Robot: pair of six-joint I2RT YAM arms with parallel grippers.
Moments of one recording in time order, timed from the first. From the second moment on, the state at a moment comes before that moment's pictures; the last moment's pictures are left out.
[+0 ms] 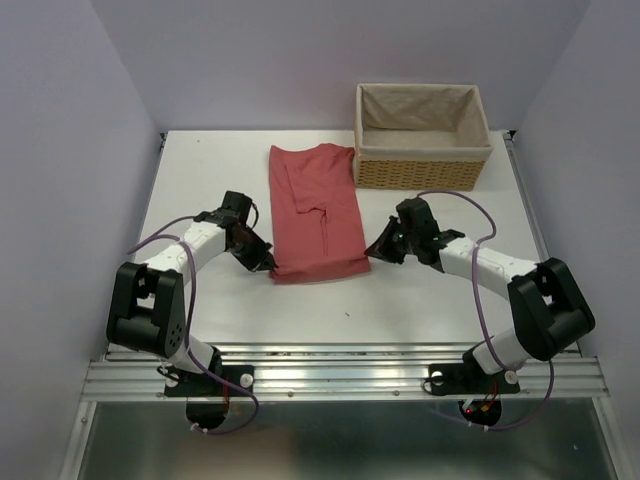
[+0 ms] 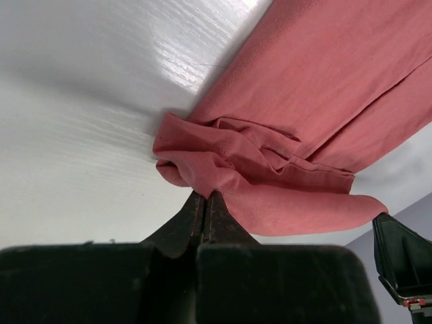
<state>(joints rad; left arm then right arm) -0.25 1.49 0.92 -0.67 0.23 -1.04 0.49 1.47 0.81 -0.13 -0.13 0.97</state>
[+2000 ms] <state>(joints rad) -0.57 1.51 0.93 -0.48 0.13 -0.61 0.49 1.58 0.99 -0.22 -0.09 0.68</state>
